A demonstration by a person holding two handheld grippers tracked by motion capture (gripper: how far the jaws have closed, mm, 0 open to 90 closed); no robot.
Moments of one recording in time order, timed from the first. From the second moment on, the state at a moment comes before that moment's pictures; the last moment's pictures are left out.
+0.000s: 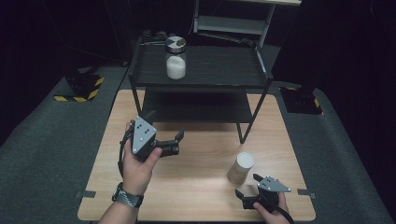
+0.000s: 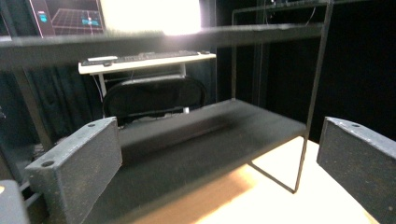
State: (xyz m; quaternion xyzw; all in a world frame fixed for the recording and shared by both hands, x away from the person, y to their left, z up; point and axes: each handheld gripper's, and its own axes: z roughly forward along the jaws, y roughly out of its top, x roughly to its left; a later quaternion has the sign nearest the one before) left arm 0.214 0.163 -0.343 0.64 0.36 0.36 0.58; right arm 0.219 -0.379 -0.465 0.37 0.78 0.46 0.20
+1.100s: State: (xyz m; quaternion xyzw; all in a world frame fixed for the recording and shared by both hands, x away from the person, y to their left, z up) left arm 0.175 0.182 -0.467 0.71 0.42 0.27 0.50; right arm 0.219 -0.377 -0.464 0.37 0.78 0.45 0.21
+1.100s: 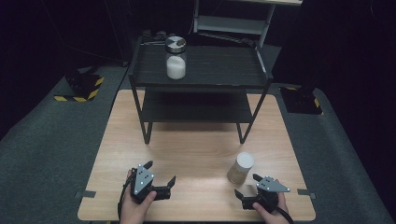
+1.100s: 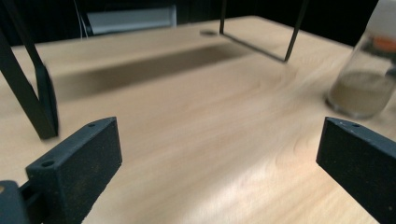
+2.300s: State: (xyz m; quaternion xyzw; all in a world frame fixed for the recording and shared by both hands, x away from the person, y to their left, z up) left arm 0.180 0.177 -0.478 0.76 0.38 0.25 0.46; right arm 0.216 -0.376 -0.465 0.38 0.78 0.46 0.21
